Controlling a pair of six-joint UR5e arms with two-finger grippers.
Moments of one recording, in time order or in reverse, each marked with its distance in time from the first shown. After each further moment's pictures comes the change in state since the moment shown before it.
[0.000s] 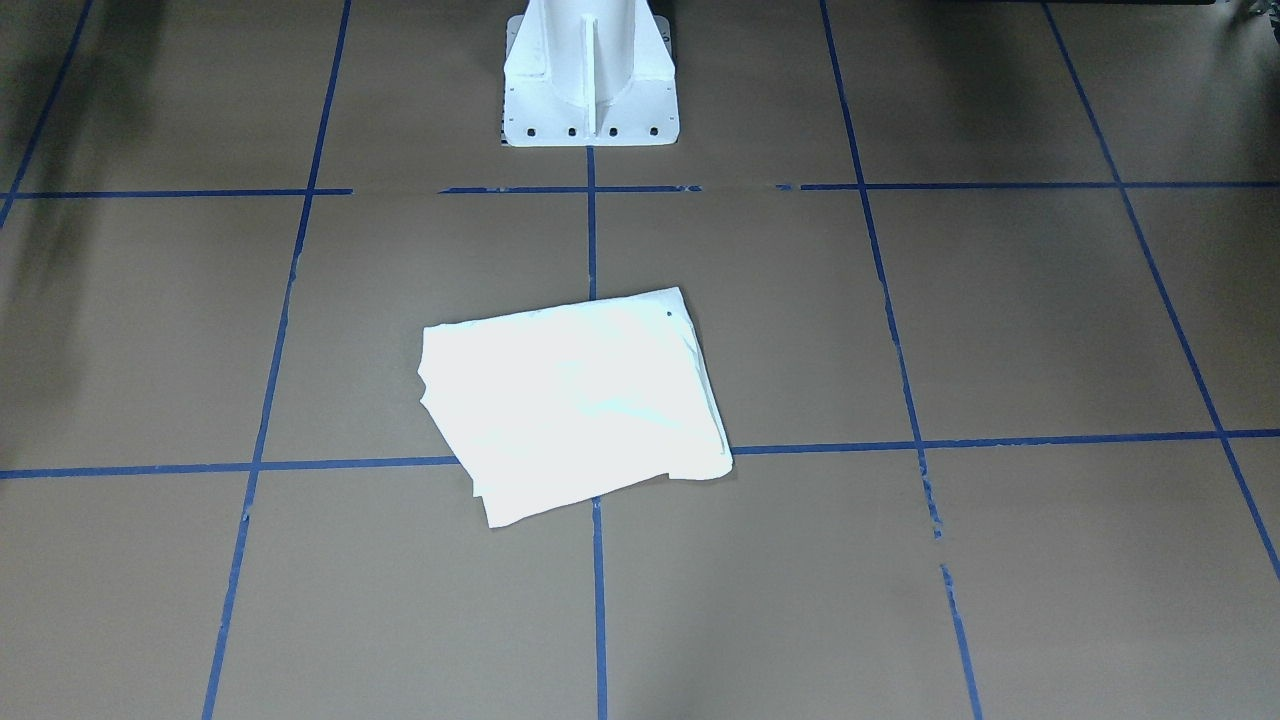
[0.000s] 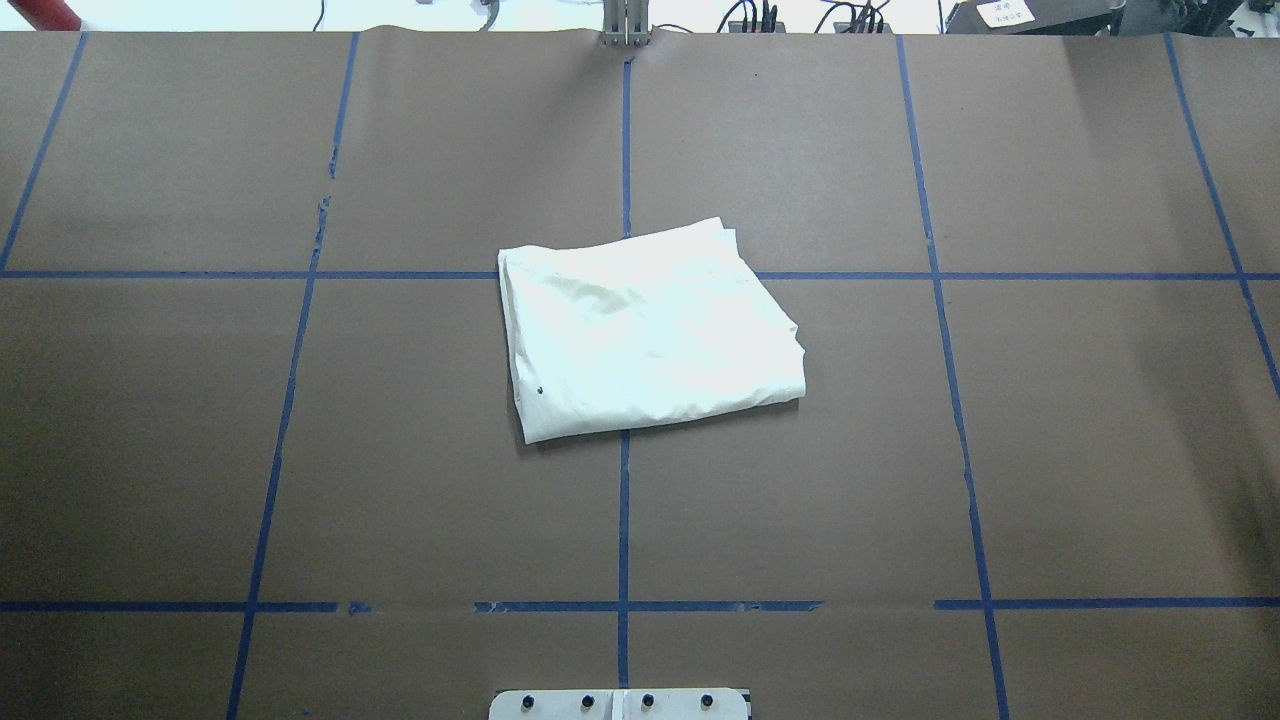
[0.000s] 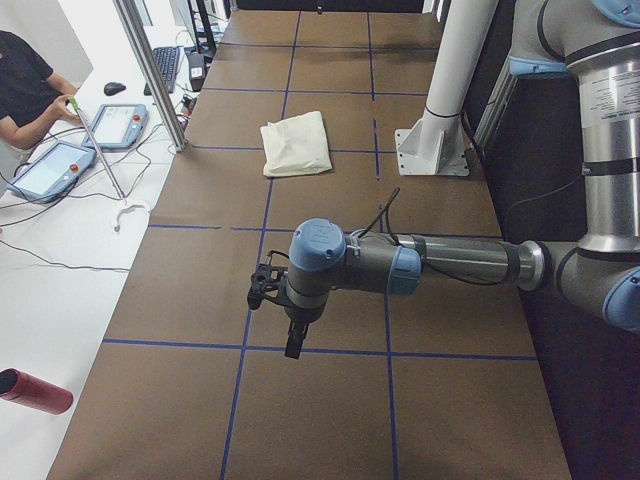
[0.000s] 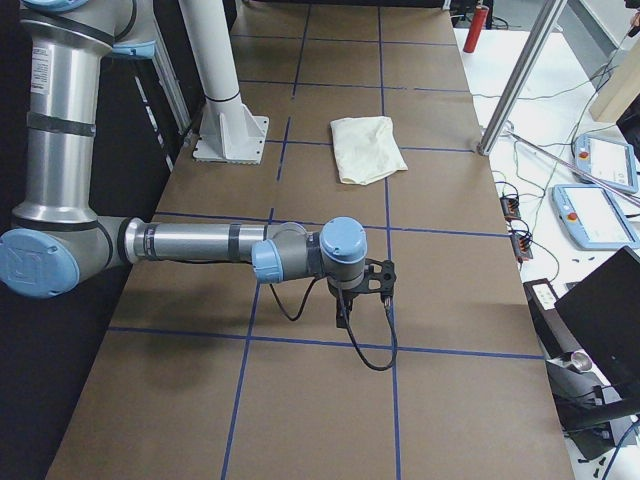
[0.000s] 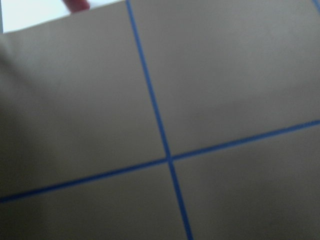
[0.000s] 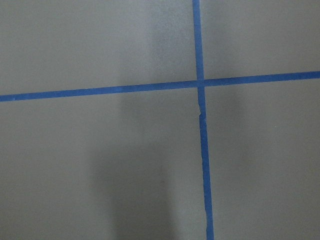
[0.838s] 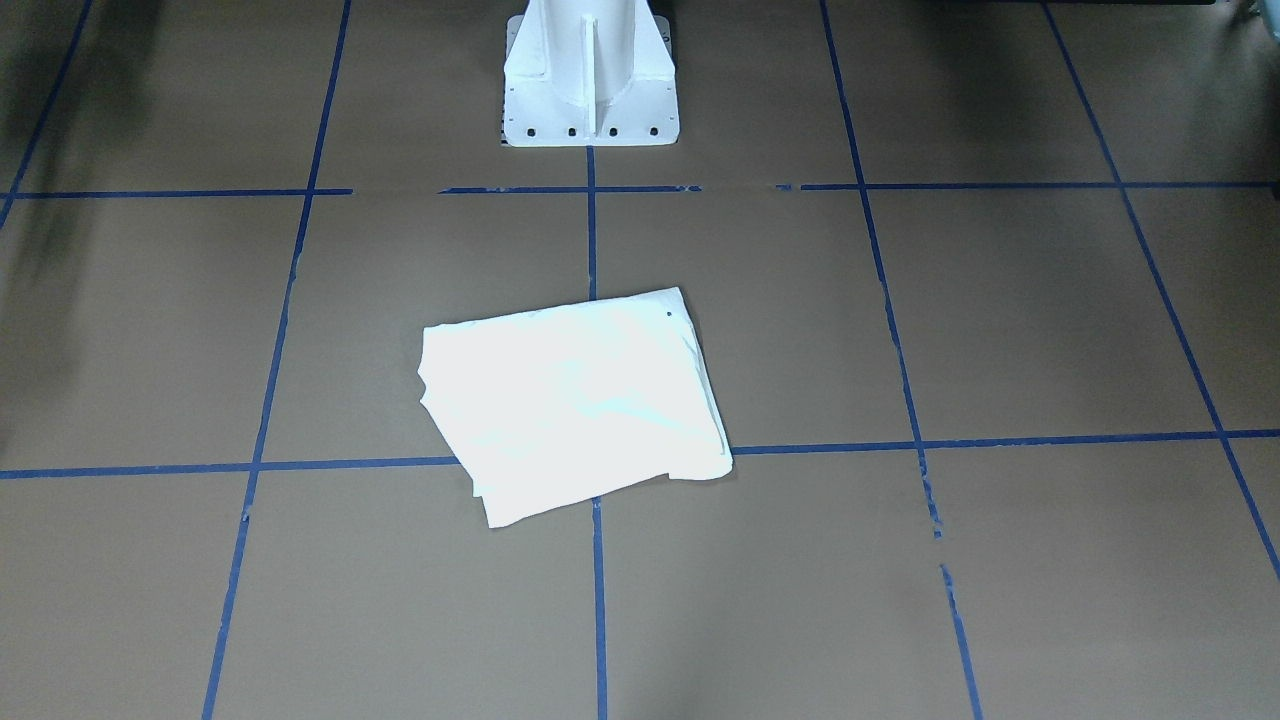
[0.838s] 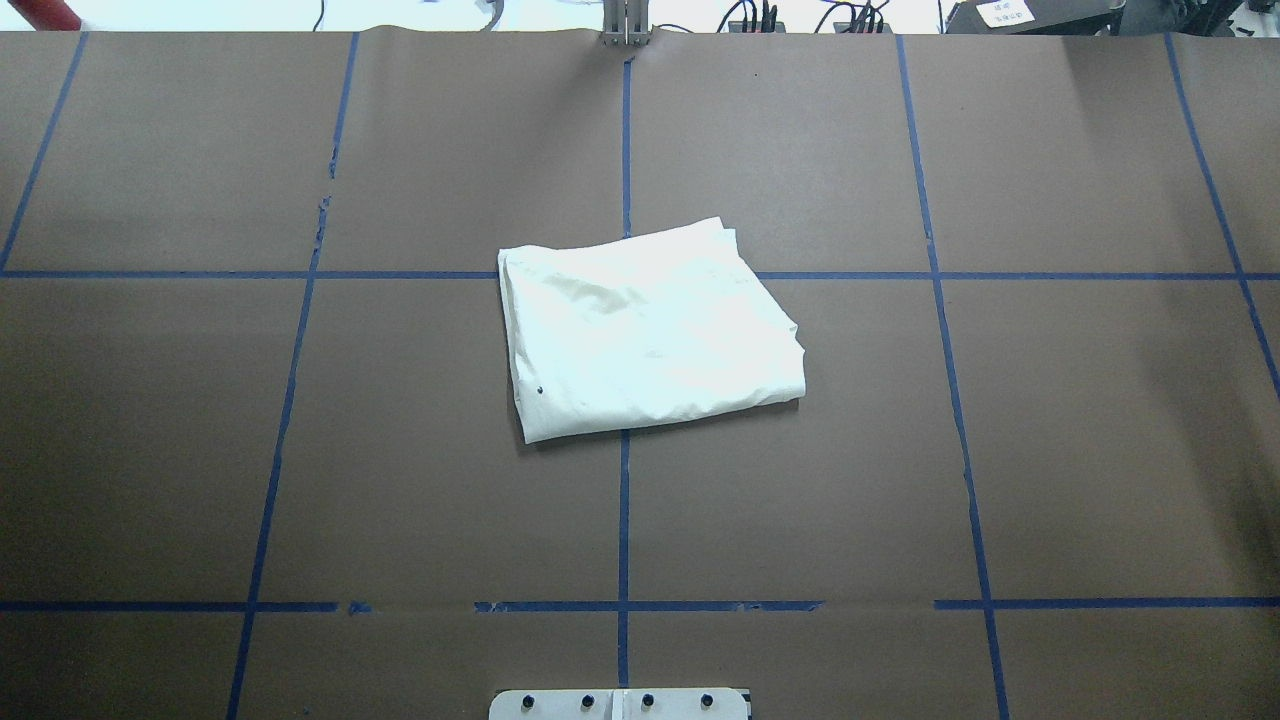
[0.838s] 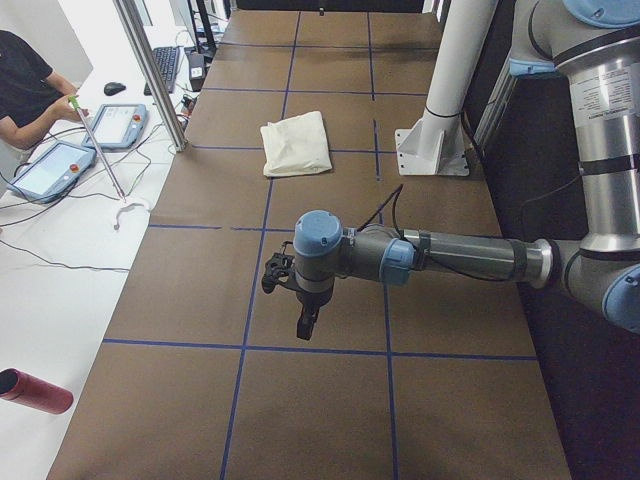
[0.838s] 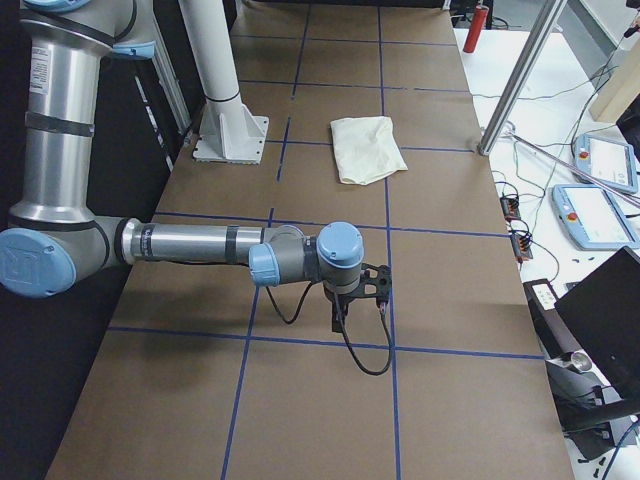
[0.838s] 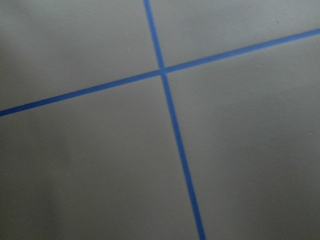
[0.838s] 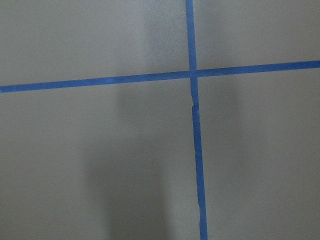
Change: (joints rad) left arm 0.164 0.023 -0.050 0.031 0.005 -0.055; right arm -0.008 -0.011 -0.003 0.000 -0.010 -0.004
